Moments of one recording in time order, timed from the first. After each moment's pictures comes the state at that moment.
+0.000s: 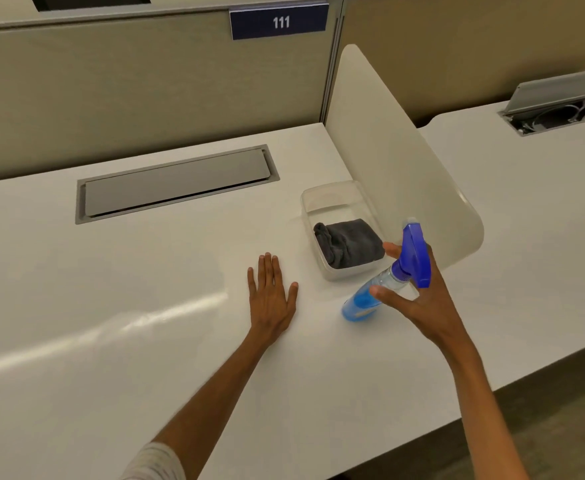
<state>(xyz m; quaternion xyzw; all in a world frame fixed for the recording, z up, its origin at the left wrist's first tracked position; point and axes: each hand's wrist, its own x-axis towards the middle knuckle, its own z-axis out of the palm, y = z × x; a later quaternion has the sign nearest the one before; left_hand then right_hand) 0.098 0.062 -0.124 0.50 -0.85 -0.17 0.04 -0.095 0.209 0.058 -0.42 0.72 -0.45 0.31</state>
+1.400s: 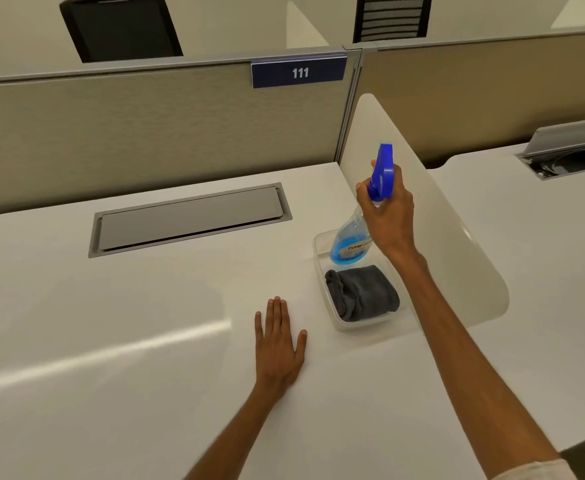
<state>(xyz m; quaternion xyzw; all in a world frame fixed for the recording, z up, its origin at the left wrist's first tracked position) 0.096 0.060 -0.133 0.51 -0.84 -0.18 0.06 -0.136 -0.007 0.085 -0.44 0.73 -0.52 0.08</state>
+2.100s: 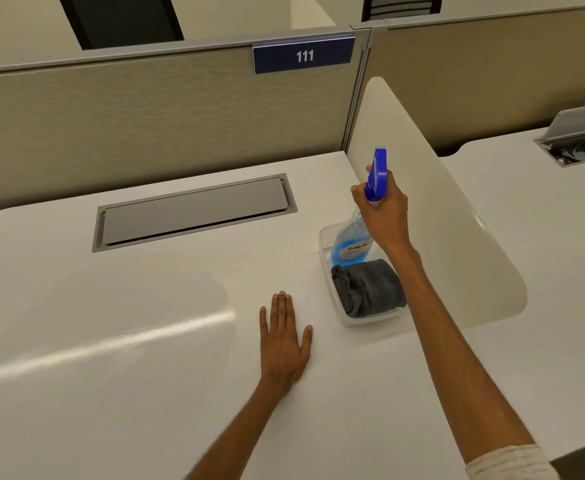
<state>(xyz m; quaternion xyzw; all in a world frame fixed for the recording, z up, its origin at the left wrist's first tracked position) 0.095 0.059 -0.133 0.51 -0.84 -0.17 0.04 -0.146 -0.029 0.042 -0.41 0.75 -0.50 0.14</state>
